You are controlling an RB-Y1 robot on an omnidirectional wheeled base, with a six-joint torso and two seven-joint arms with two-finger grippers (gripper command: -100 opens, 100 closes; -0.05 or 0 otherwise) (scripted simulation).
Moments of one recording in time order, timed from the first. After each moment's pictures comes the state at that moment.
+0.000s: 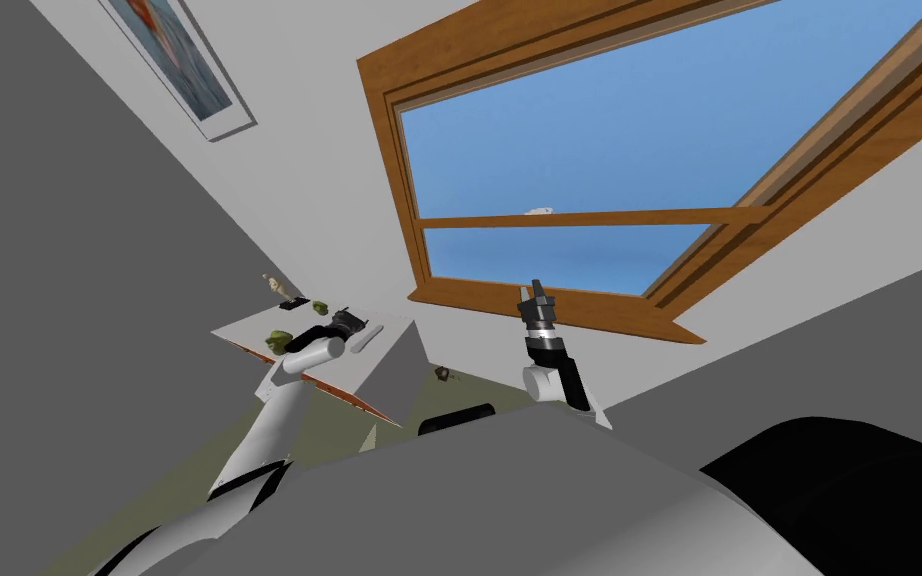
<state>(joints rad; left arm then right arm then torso) -0.27 0.42 0.28 -1.38 0.42 0.45 0.46 0.45 -0.02 -0.01 -2.24 -0.12 -0.42 -0.05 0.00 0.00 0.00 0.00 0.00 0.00</state>
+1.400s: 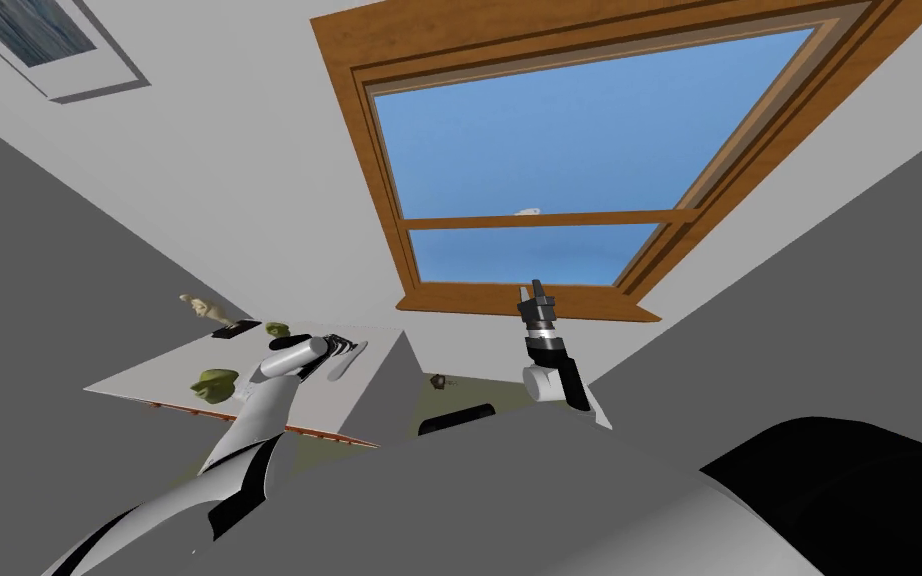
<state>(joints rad) -0.39 0.49 0.43 -1.07 0.39 0.81 0.56 0.45 -0.02 -0.01 -2.24 -0.12 -0.42 -0.05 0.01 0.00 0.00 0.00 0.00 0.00</state>
